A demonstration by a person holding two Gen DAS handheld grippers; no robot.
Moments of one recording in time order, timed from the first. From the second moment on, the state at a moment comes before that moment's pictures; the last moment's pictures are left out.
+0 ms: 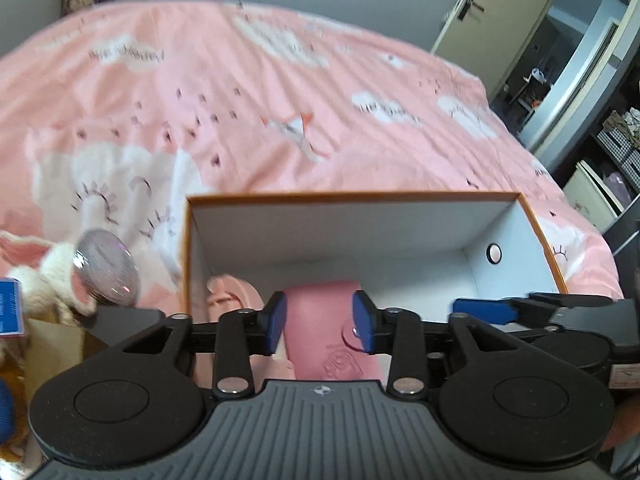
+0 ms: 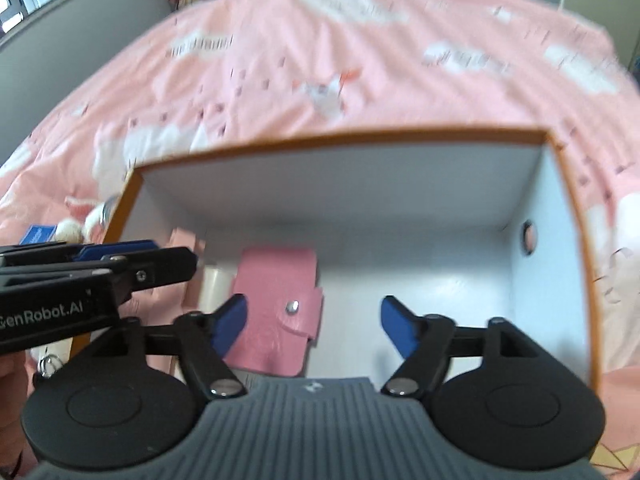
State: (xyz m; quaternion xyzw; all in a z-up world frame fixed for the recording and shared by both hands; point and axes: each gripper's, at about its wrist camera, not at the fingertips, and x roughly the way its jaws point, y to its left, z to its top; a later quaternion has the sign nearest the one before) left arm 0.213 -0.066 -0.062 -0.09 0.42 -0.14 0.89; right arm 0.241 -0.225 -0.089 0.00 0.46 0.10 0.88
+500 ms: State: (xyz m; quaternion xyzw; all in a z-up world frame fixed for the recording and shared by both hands) left arm 0.158 -0.061 -0.031 -0.01 0.36 -0.10 0.93; right arm 0.184 -0.215 -0.054 0.03 0.37 0.04 0.93
